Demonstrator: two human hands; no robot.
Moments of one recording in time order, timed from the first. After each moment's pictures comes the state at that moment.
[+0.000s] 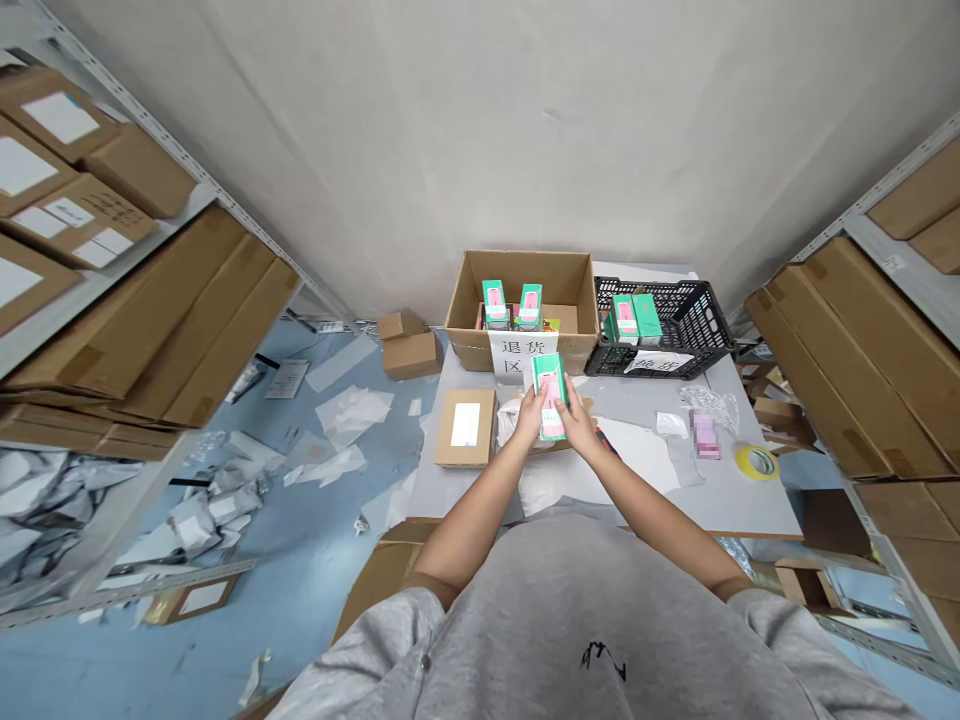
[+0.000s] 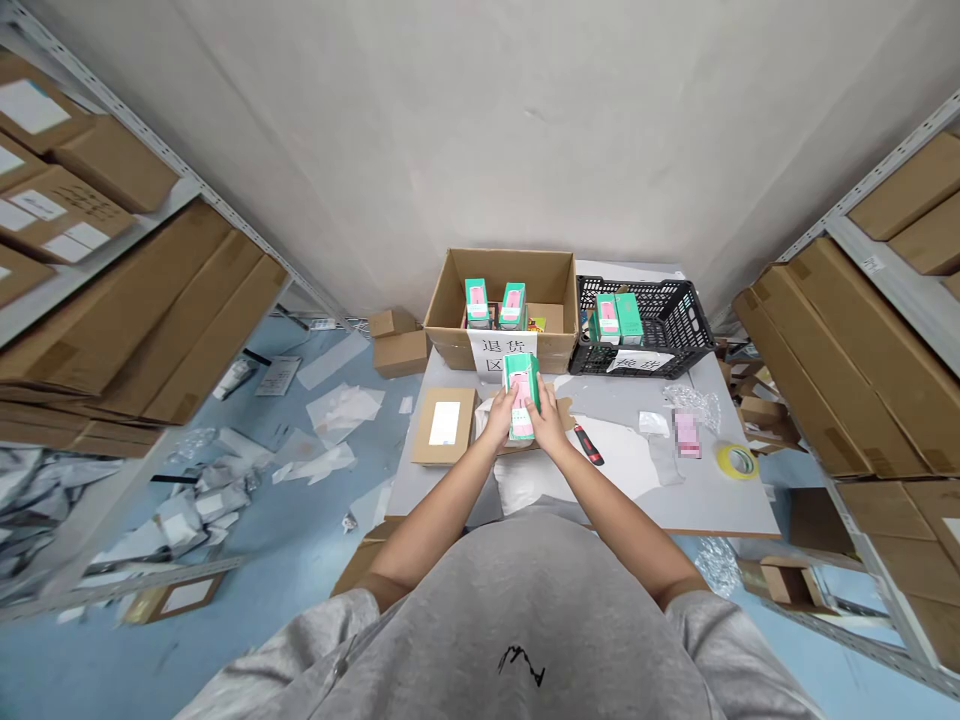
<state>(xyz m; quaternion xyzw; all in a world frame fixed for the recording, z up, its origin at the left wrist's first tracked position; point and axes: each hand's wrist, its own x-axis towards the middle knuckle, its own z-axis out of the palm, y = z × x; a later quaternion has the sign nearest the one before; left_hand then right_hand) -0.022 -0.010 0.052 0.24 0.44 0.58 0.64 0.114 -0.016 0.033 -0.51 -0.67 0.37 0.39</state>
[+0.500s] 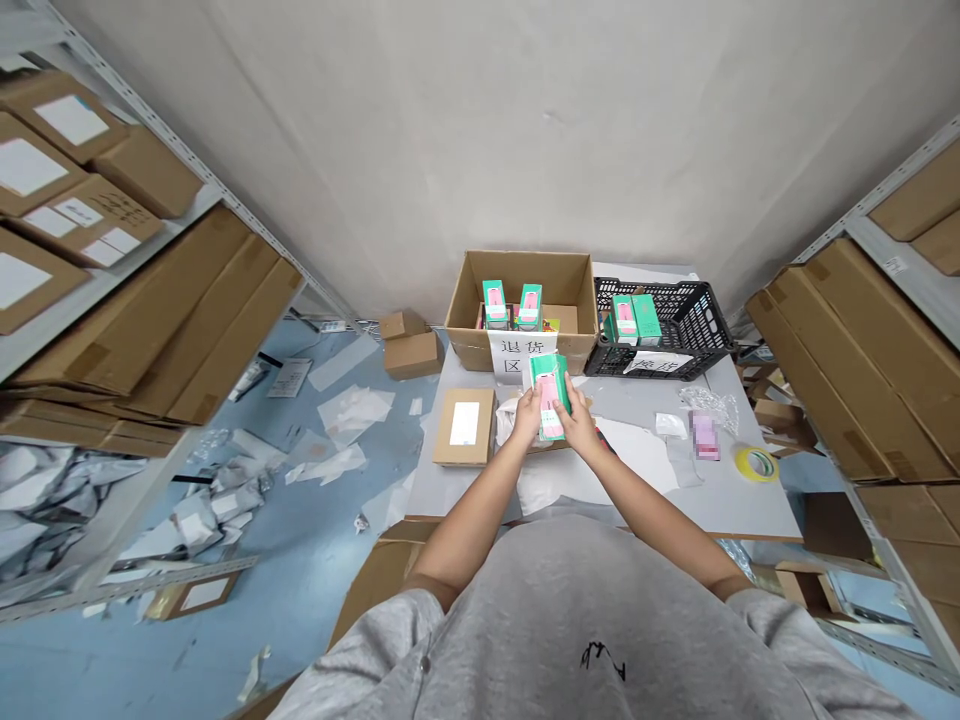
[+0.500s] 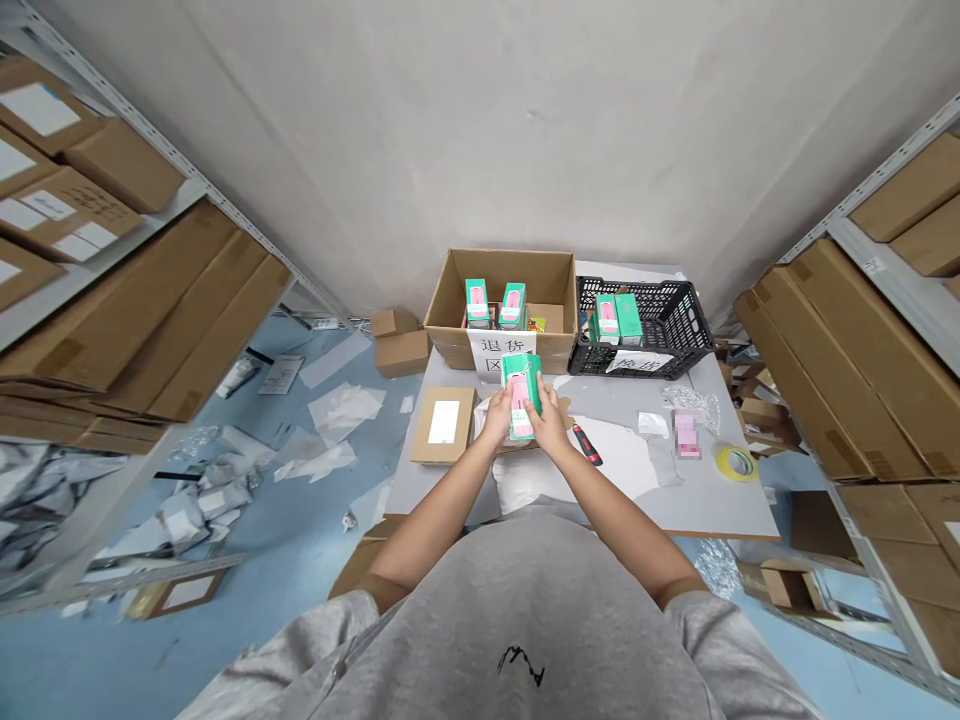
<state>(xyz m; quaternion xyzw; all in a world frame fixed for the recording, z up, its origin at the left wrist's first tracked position) -0.023 -0.012 0.052 0.32 0.54 0.54 0.56 0.118 -0.018 0.035 -0.52 -0.68 0.34 0.38</state>
